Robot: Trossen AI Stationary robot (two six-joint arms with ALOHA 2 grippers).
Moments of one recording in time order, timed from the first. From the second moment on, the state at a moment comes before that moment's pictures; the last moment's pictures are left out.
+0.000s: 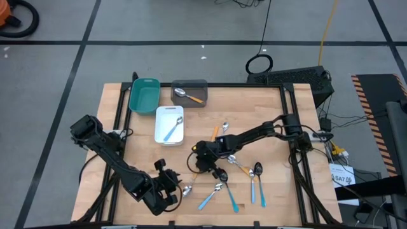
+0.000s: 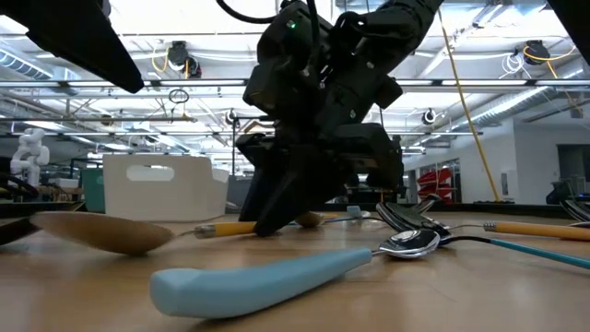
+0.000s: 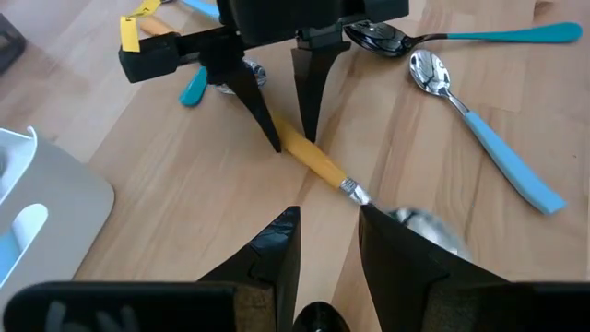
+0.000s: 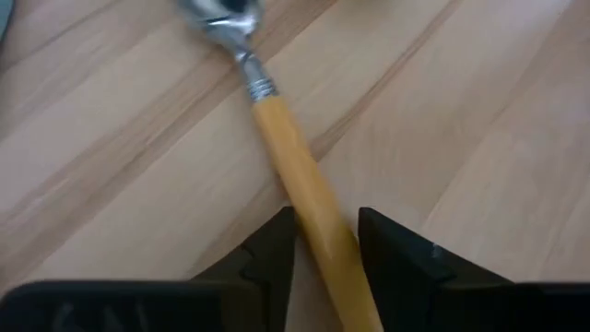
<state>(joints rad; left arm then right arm) -0.76 1.70 1.15 -0.65 -0.71 -0.96 0.12 2.10 1.26 -0.10 -0.29 -0.52</state>
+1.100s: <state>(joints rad) -0.74 1.70 1.15 -0.65 -0.71 -0.95 0.23 2.08 1.26 0.08 -0.26 -0.14</state>
